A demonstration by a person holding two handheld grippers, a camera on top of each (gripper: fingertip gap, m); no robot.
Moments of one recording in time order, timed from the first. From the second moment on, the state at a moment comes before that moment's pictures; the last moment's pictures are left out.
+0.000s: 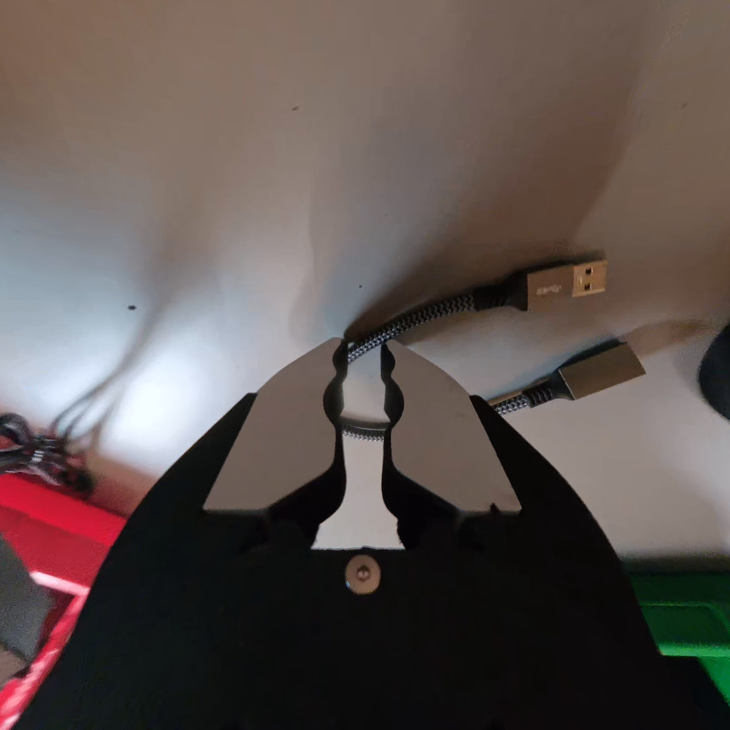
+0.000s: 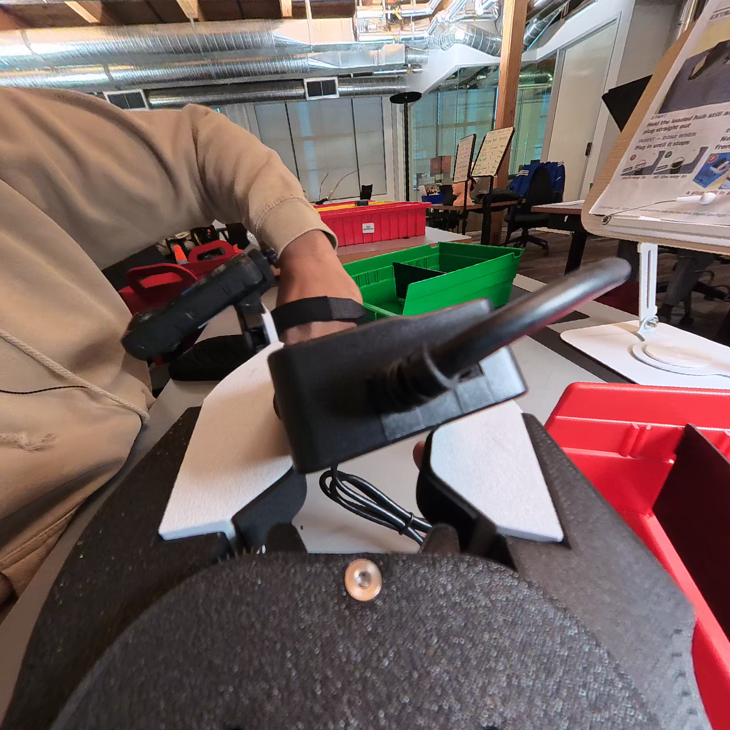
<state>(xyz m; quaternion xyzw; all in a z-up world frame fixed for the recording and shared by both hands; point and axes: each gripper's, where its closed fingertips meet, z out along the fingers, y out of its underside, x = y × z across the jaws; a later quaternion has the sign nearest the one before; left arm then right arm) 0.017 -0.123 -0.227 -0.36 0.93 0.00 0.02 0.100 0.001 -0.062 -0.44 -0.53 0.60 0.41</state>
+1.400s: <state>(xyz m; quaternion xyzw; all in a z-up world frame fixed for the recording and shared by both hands) 0.000 -0.077 -0.162 -0.79 0.46 -0.25 0.32 0.095 0.000 -0.071 -0.45 -0.55 0.56 0.42</state>
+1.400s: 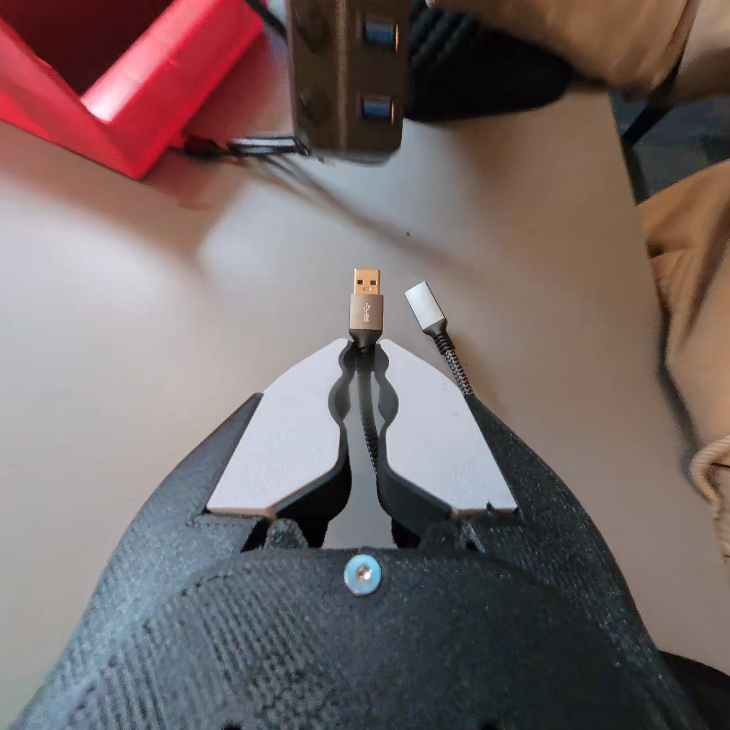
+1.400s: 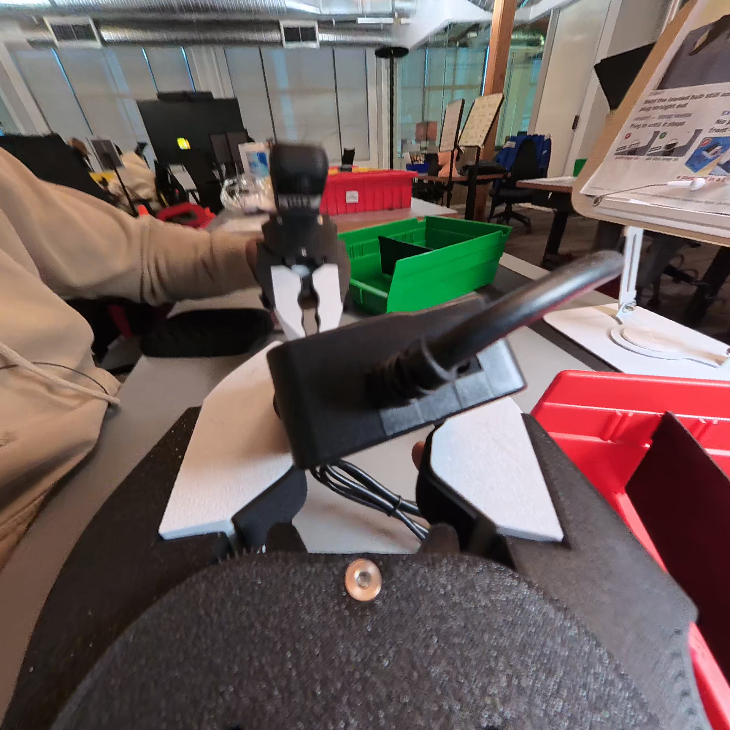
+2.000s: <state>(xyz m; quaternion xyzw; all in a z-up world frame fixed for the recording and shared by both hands) 0.057 -0.060 -0.104 -0.83 0.47 -0.18 0.24 0.053 -0.030 -0.128 -0.53 -0.66 0.35 0.40</state>
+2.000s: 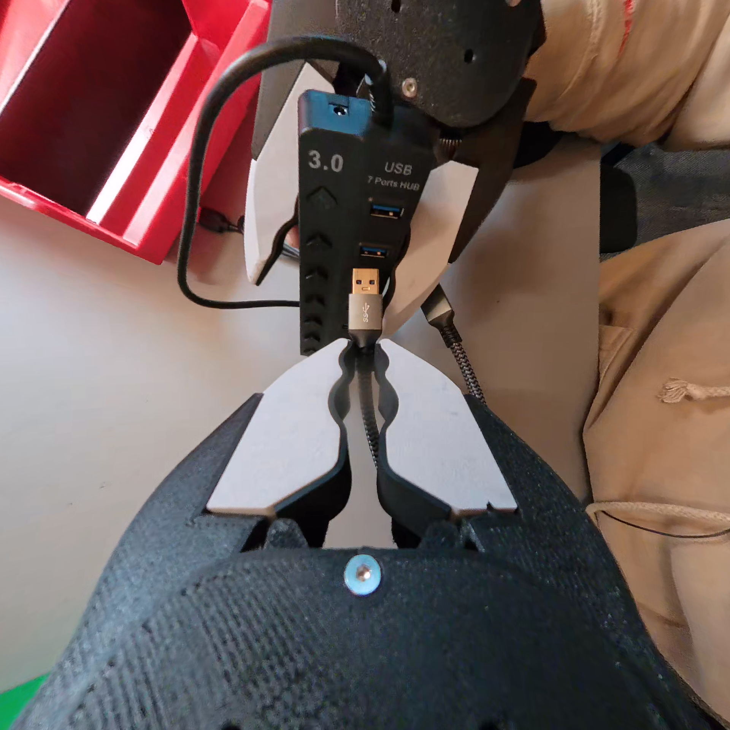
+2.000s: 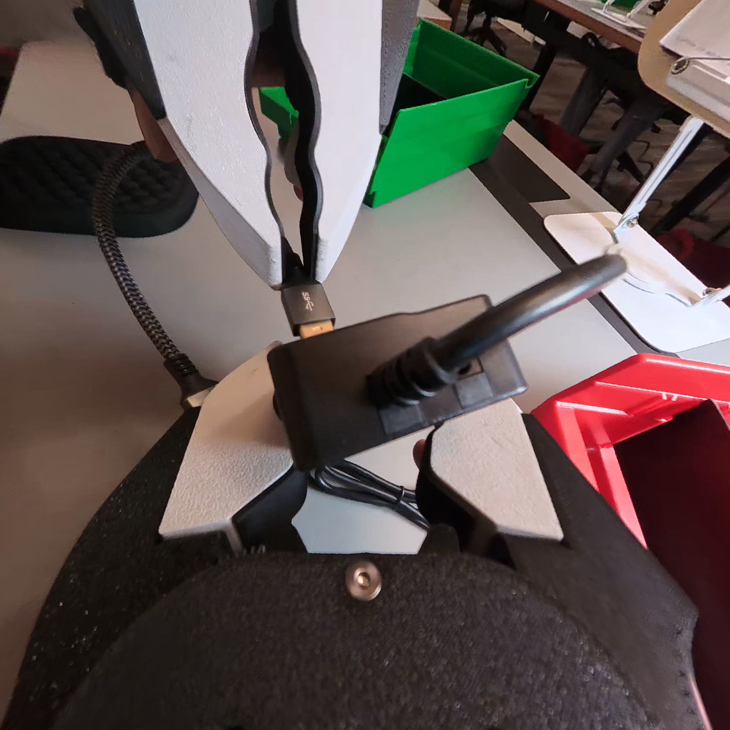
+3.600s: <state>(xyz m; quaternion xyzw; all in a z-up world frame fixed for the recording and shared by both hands) 0.058 -0.062 -0.115 -0.80 0.54 -0.12 0.24 0.045 -0.036 -0.122 -0.53 -0.63 0.37 0.42</state>
